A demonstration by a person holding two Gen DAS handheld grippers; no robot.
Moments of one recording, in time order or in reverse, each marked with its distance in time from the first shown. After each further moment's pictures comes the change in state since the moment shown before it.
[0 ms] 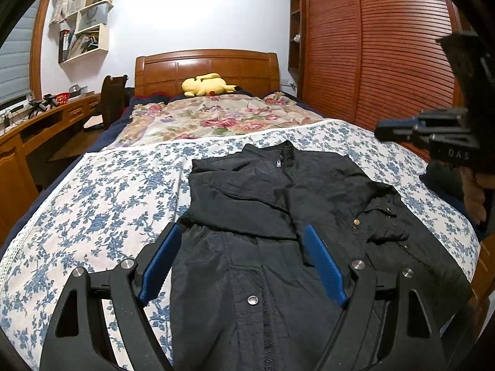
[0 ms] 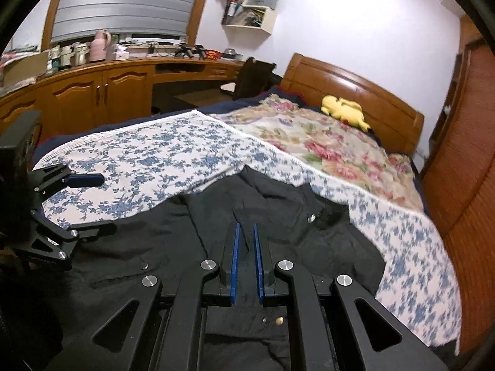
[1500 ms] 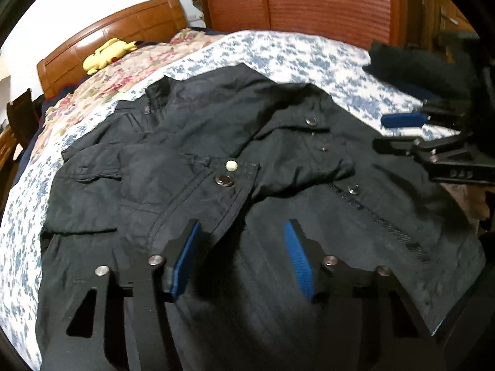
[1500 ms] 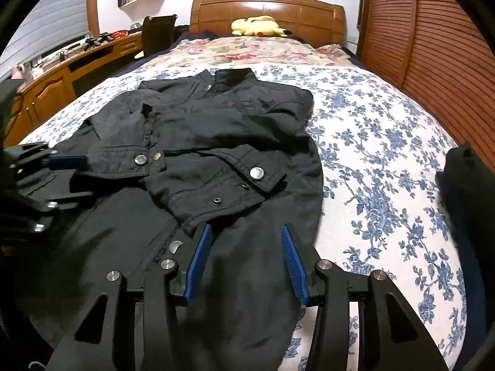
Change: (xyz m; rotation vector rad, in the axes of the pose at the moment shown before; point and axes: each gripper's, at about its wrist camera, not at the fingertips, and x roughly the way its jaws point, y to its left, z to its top) left arm 0.109 -0.193 -0.026 0.342 0.336 -0.184; right arm 0.006 -0.091 -0.172 0.370 0.204 -0.146
